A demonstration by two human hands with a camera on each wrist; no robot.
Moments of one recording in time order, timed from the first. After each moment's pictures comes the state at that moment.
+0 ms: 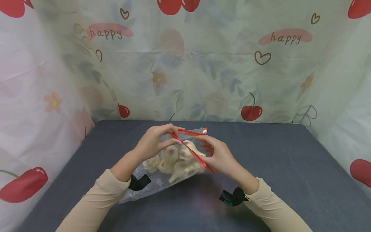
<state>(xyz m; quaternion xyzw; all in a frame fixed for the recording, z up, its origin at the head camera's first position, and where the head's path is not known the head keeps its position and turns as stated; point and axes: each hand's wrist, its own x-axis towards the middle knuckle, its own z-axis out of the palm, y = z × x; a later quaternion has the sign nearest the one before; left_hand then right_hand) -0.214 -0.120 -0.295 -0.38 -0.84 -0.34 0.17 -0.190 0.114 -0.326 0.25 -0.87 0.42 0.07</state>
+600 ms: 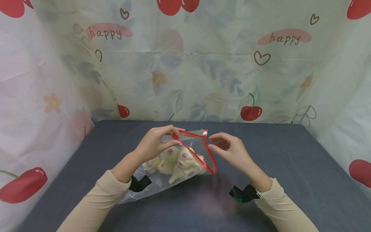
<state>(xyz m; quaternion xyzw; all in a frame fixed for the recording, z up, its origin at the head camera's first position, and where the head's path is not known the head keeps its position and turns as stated) -0.212 -0.118 -0.298 -0.38 -0.84 -0.35 0.17 -0.195 0.150 -0.321 0.20 -0.87 0.43 0.09</state>
